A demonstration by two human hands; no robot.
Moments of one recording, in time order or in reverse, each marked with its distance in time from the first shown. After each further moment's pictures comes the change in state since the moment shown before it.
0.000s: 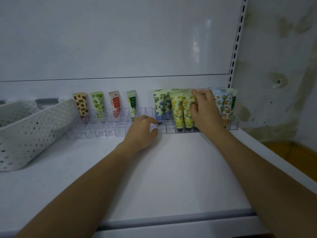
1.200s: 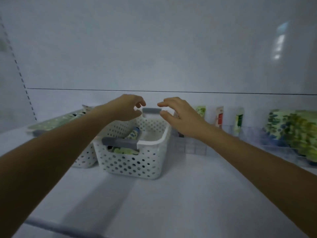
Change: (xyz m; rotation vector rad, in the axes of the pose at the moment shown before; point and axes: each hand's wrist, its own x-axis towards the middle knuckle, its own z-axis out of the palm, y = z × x) left_hand -0.036 -0.239 -0.248 0.364 -0.072 -0.169; right_hand 0.045 -0.300 0.145 0.413 -0.440 -0.411
